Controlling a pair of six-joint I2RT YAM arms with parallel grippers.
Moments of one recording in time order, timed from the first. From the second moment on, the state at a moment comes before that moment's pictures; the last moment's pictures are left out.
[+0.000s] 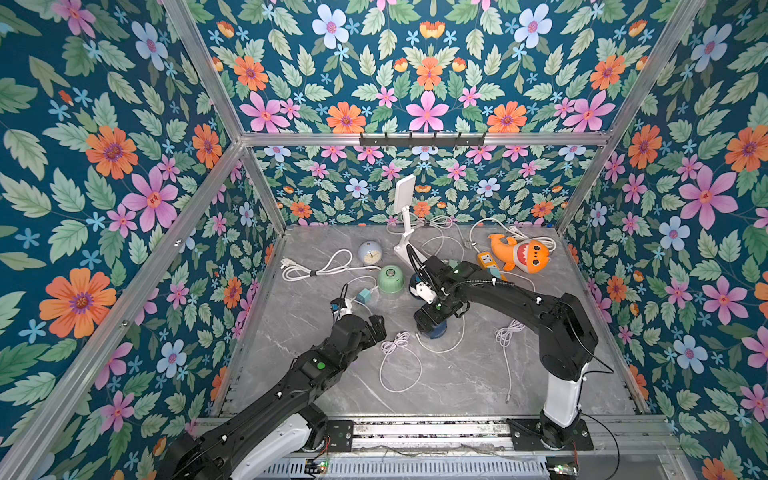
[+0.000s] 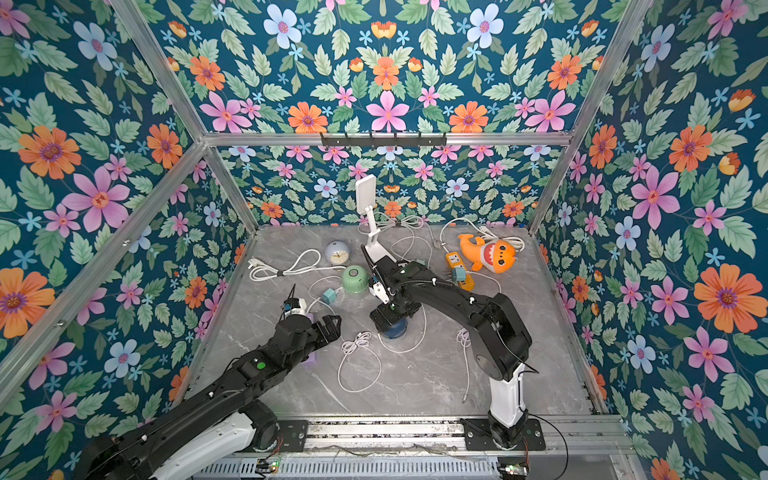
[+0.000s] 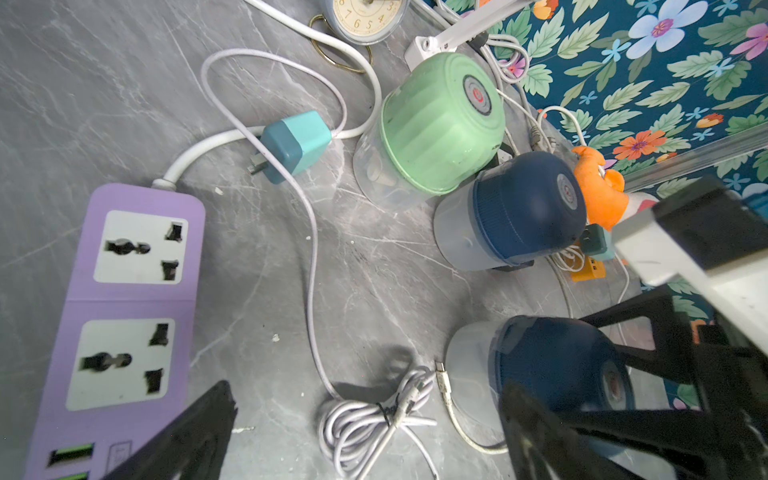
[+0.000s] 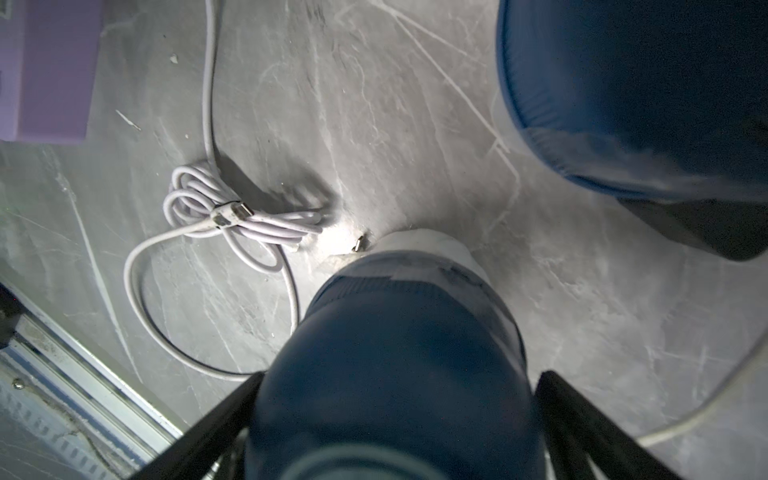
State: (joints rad) left arm -0.69 0.85 0.44 -0.22 -0.25 -0.89; right arm 0.74 1.88 1.54 -0.97 -0.14 0.03
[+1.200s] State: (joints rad) left arm -1.26 1.36 0.84 -0.08 -0.45 -0.58; right arm 0.70 0.89 0.58 -1.07 -0.02 0.97
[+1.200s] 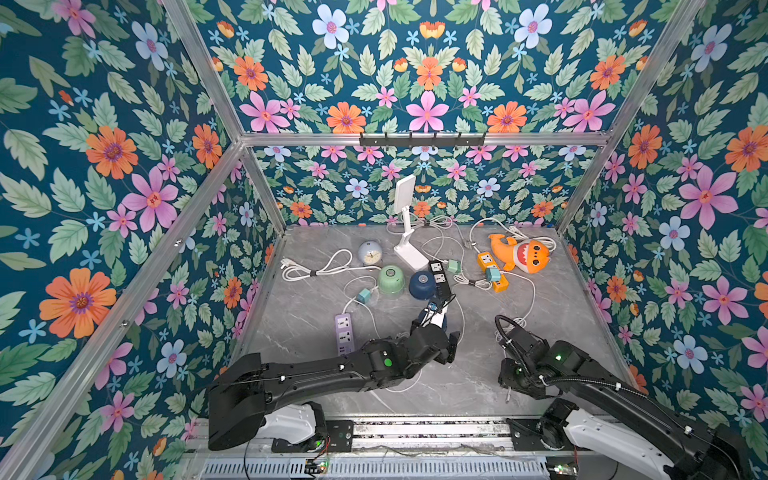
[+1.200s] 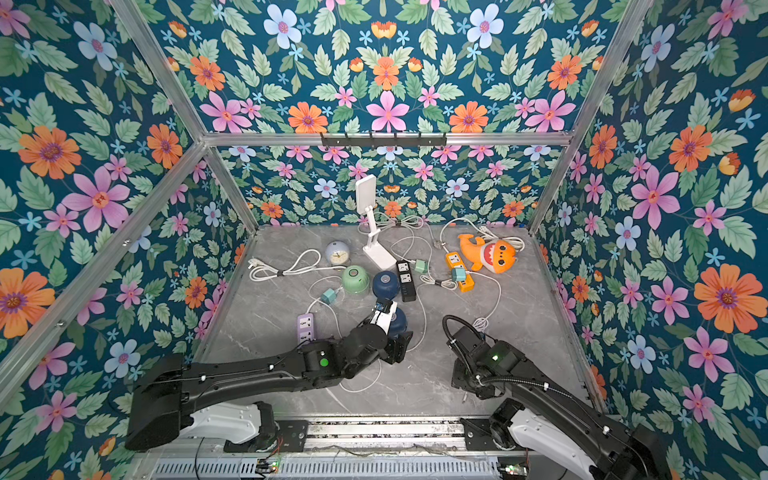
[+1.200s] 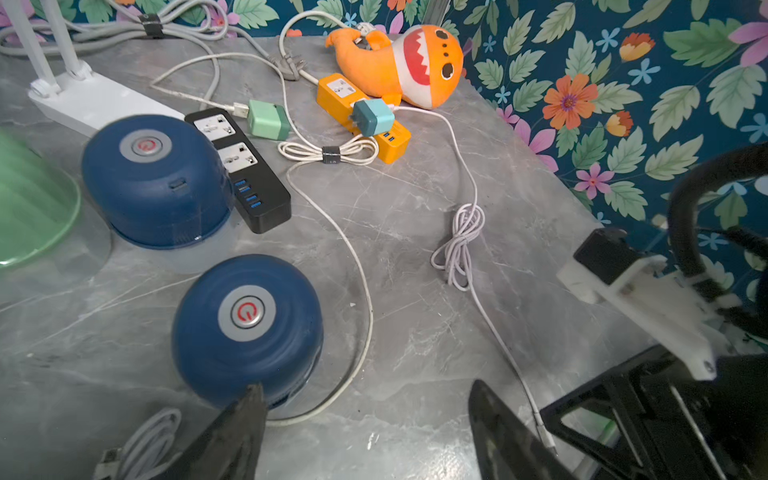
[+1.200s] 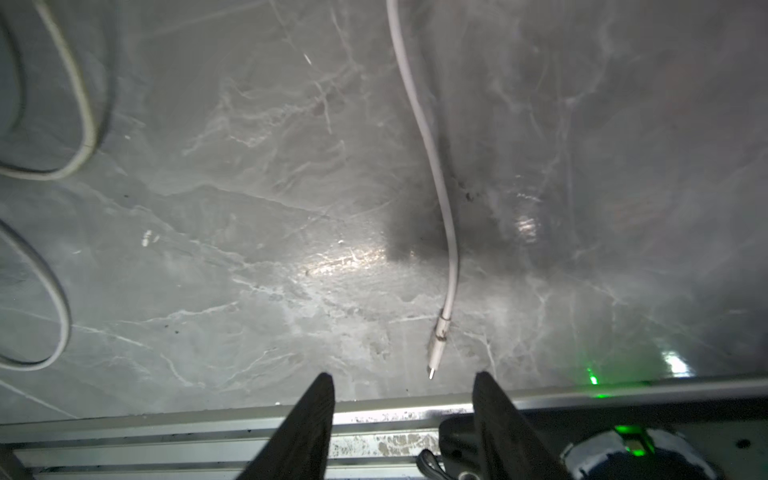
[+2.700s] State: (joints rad) left arm -1.28 1.36 0.75 0.03 -0.46 -0.67; right arm 0.68 1.03 0.44 -0.92 0.03 1.05
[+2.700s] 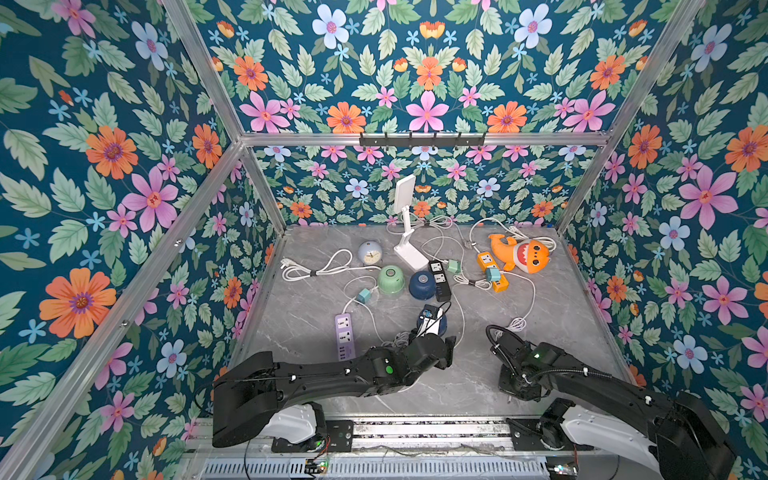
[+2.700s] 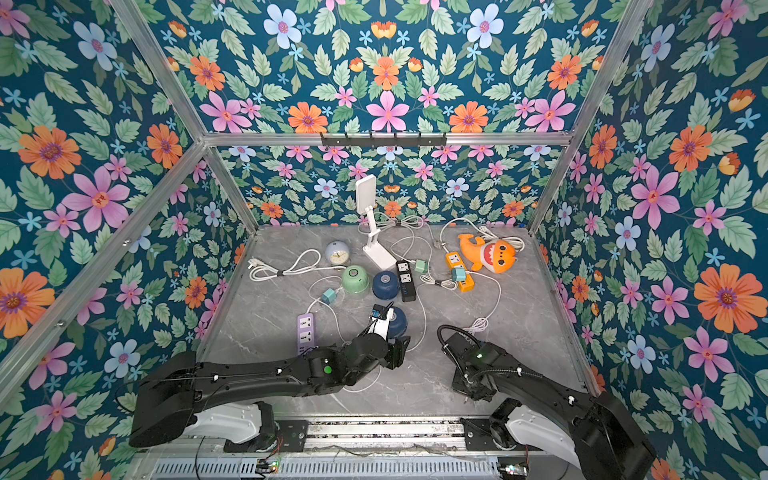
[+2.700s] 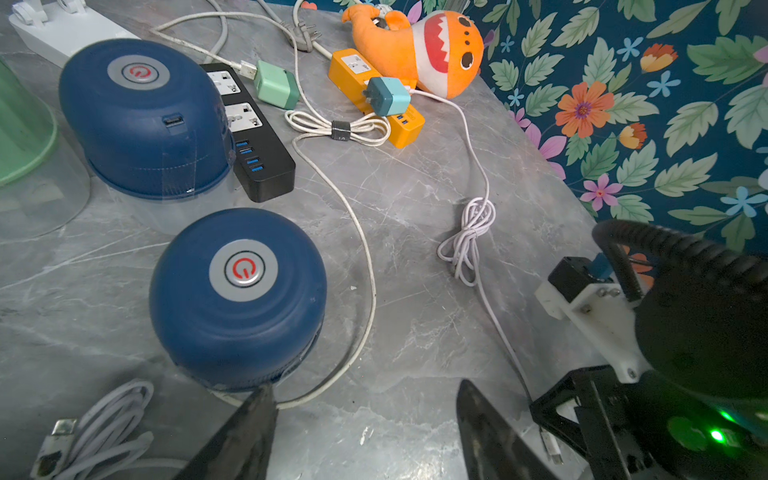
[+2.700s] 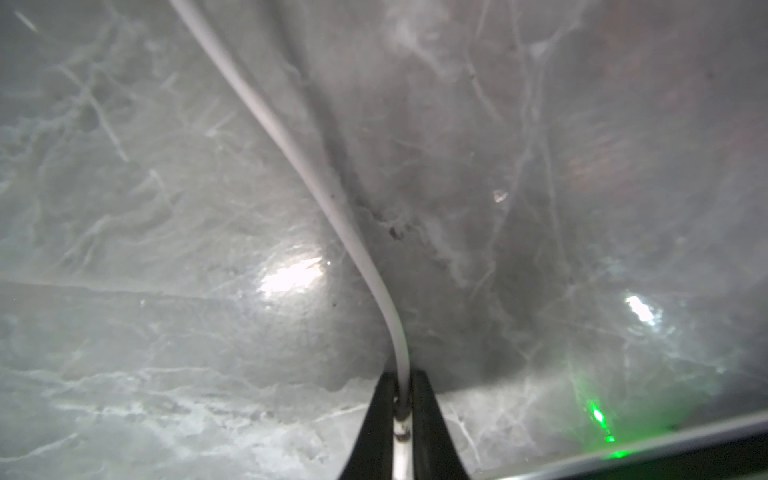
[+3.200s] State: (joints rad) left arm -1.04 1.33 0.67 0.40 -0.01 -0.89; right arm 0.52 0.85 0.75 -0.81 -0.08 0.99
